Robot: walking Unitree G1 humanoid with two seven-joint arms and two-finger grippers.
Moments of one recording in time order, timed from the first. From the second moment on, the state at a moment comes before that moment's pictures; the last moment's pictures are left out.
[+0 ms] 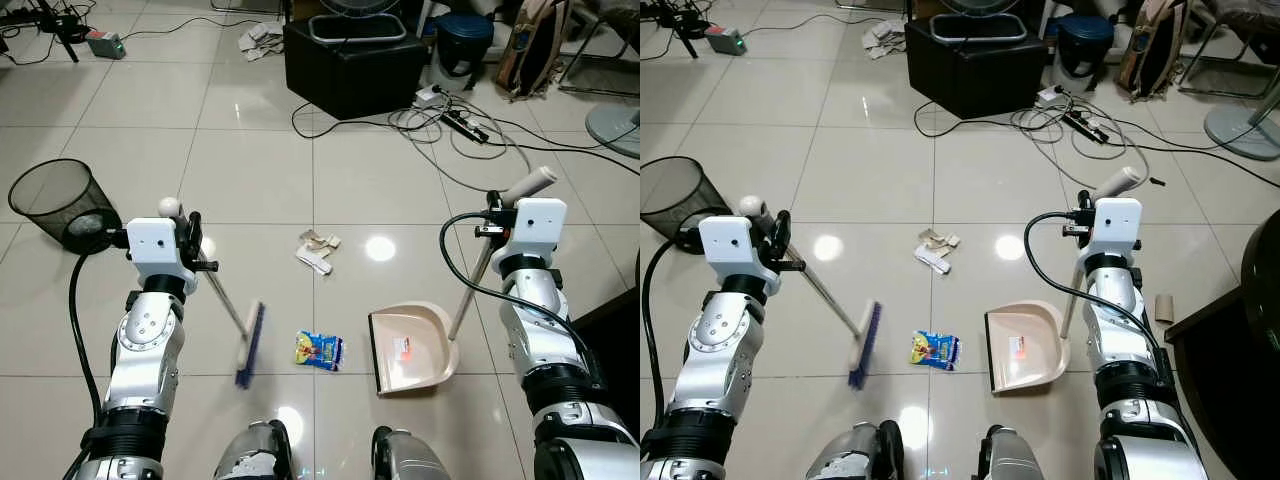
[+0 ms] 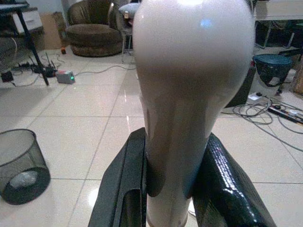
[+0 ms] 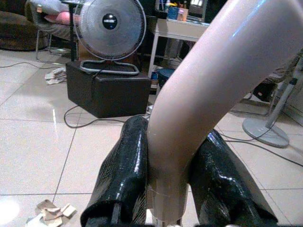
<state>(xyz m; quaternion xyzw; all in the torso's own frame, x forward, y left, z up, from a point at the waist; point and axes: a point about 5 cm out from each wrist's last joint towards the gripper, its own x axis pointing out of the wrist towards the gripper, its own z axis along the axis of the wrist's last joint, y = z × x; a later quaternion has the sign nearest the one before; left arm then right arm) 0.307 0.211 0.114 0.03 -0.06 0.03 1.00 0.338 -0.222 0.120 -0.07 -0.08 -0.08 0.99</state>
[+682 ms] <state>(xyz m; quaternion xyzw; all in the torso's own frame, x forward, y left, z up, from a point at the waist) 0.307 0.204 0.111 0.05 -0.05 0.02 1.00 0.335 -0.216 0.104 -0.02 -0.05 -0.09 0.99</state>
